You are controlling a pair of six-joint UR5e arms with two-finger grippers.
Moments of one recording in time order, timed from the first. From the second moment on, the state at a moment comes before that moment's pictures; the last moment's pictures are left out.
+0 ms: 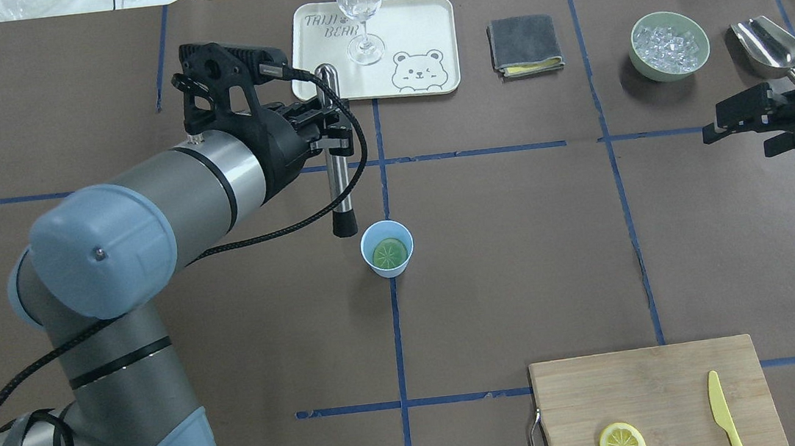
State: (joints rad) left arm -0.46 -2.15 -1.96 -2.11 -1.23 -1.00; right arm 1.09 -1.63 2.07 -1.23 2.31 1.04
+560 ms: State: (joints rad) left arm -0.39 -2.13 -1.88 -2.36 -1.09 -0.98; right arm 1.14 -1.64 2.04 -1.23 2.35 0.96
